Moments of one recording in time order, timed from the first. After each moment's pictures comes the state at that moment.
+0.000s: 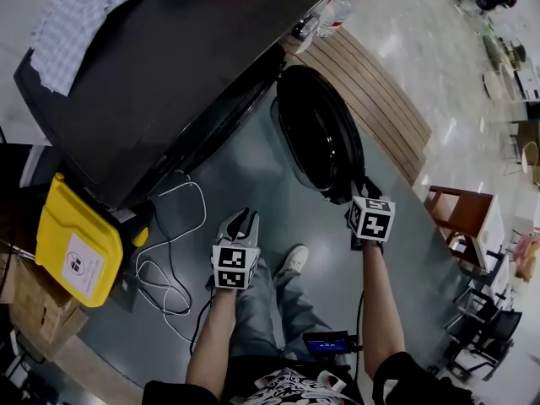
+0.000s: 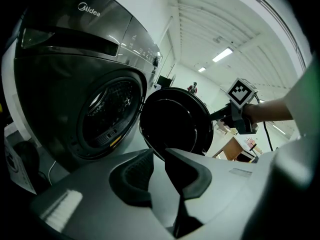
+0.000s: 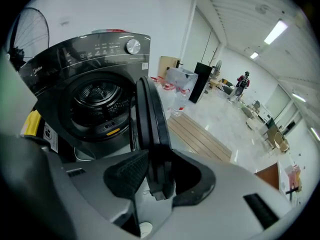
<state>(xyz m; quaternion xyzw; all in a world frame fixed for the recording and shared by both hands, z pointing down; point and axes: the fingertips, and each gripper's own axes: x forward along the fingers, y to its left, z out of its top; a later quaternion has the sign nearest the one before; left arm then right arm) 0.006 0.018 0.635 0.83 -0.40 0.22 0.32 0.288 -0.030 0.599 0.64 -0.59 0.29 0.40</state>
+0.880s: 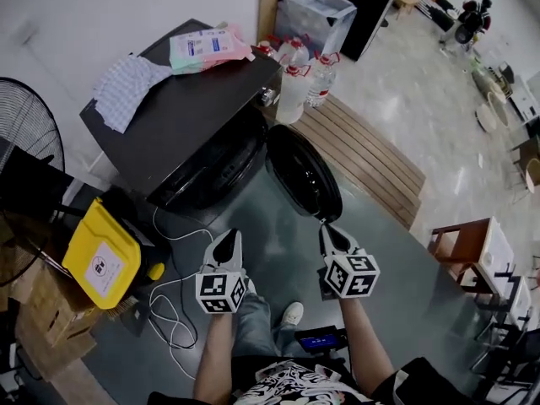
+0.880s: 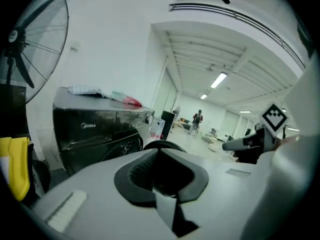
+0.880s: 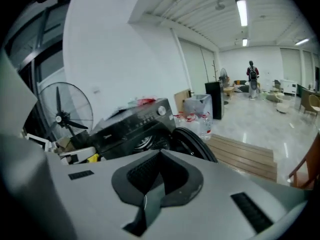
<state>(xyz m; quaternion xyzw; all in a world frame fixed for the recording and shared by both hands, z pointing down) 0.000 0.044 0.417 0.83 -0.51 0.08 0.22 0.219 0.061 0.409 0.60 -0.73 0.30 0.14</state>
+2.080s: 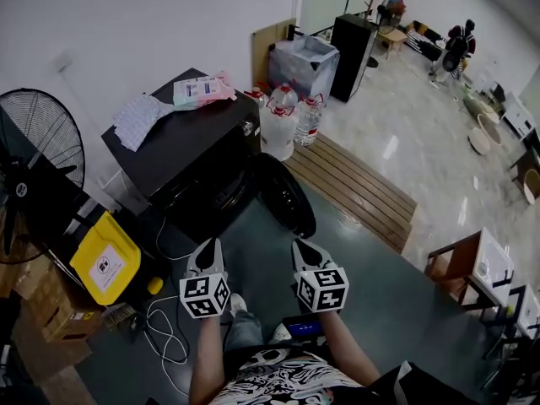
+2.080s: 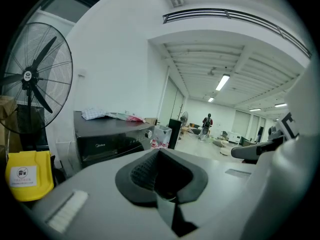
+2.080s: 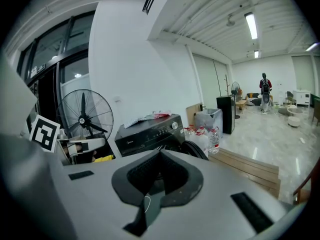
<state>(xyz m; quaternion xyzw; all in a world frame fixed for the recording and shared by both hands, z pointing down) 0.025 0.131 0.305 0.80 -0.58 0.07 0.17 0.224 0.157 0.309 0.56 -0.79 0.22 0.11</state>
